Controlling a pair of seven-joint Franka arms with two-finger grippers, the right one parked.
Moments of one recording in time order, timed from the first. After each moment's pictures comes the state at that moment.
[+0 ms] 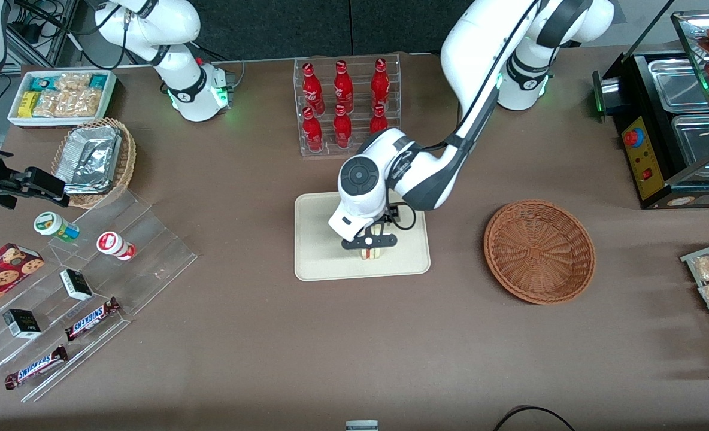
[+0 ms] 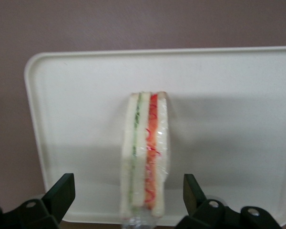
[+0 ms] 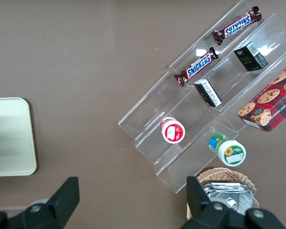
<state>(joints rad) -0.71 0.69 -0.04 -1.38 0.01 1.95 -0.78</state>
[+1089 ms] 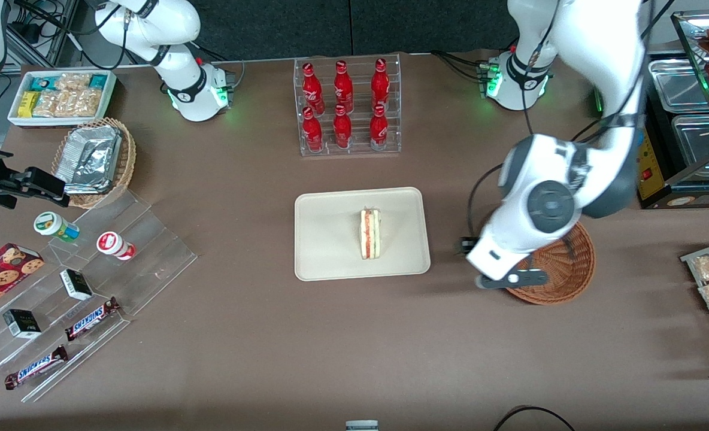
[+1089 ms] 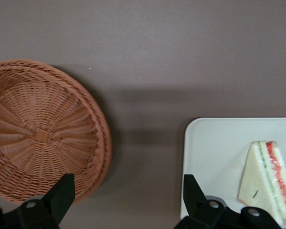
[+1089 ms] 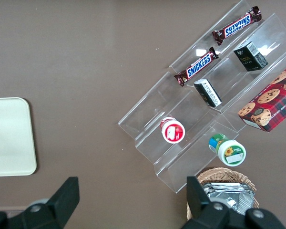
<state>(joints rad) -0.37 0.41 0.04 -1.55 -0.05 1.85 -0.35</state>
